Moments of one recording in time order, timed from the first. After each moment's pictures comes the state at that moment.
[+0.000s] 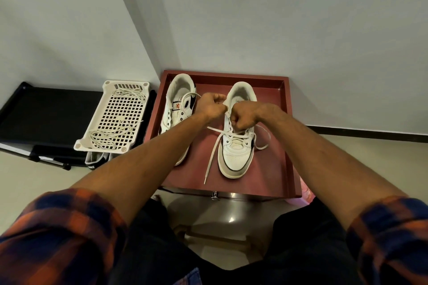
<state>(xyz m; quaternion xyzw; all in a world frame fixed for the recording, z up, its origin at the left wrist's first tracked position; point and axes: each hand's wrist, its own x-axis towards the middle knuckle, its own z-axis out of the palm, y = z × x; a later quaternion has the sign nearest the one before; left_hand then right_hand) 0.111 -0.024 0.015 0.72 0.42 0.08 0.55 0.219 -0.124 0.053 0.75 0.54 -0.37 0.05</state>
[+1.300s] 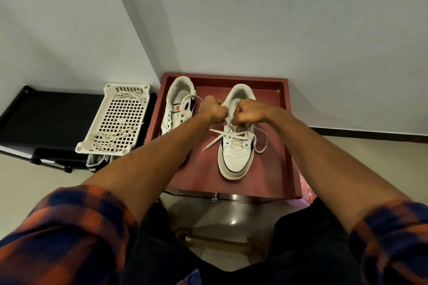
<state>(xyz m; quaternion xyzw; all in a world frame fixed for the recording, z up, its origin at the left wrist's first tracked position) 0.117 -0.033 0.026 0.70 0.47 0.02 0.53 0.231 -0.133 0.052 0.78 0.47 -0.40 -0.09</state>
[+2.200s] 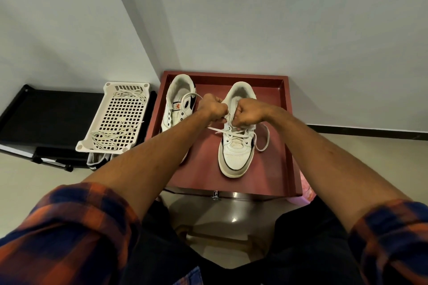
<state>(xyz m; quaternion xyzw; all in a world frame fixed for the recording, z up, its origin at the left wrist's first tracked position) 0.119 -0.028 0.020 0.68 0.47 0.01 0.56 0.230 -0.139 0.051 0.78 0.48 -0.40 -0.08</state>
